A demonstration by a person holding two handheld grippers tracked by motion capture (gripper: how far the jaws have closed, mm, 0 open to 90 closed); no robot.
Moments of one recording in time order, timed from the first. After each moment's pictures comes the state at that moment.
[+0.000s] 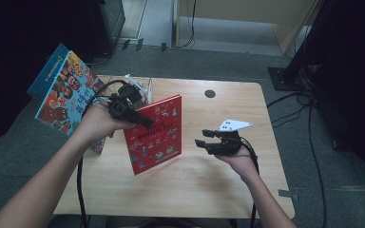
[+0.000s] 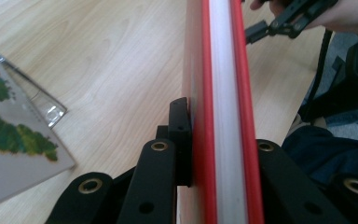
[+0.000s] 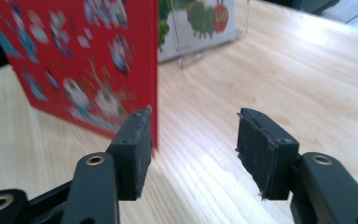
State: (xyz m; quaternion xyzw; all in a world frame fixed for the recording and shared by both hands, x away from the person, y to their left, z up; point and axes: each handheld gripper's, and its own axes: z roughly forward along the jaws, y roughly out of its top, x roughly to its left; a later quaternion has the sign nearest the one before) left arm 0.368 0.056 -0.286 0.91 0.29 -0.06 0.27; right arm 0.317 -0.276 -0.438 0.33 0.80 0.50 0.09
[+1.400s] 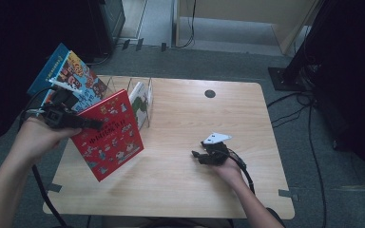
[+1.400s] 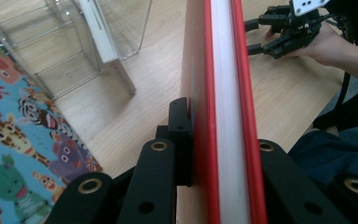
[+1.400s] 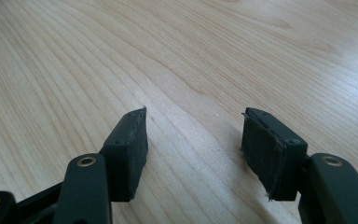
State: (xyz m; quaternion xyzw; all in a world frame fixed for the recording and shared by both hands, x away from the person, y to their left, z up) left arm 0.333 0.186 -0.274 0.86 0.40 -0.02 0.31; right arm 0.324 -0.255 -0.520 0.37 0.83 0.39 0.14
